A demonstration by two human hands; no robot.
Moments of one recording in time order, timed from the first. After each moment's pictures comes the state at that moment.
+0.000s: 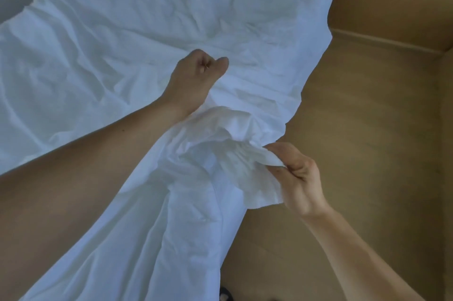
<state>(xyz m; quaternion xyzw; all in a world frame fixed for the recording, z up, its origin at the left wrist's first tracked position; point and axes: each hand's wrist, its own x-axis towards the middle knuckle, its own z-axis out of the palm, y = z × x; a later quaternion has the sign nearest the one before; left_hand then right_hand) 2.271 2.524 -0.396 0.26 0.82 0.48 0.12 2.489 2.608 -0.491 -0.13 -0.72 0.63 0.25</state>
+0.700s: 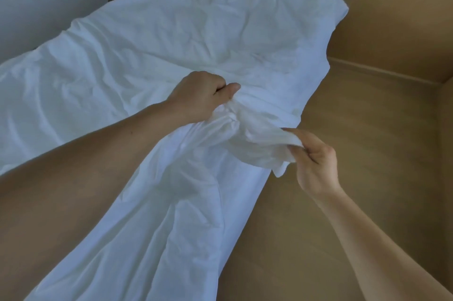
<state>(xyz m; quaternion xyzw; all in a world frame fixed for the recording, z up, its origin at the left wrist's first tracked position) 2.294 2.507 -0.335 0.40 0.89 0.23 0.08 2.489 2.652 -0.441 -0.17 -0.79 0.51 0.28</state>
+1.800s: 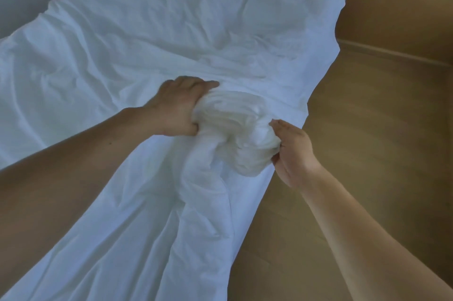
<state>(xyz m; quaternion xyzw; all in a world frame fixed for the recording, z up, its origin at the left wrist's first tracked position) 2.221 2.481 -0.406 0.46 0.88 -0.01 0.09 2.415 2.631 -0.453 -0.33 -0.47 0.81 0.12</state>
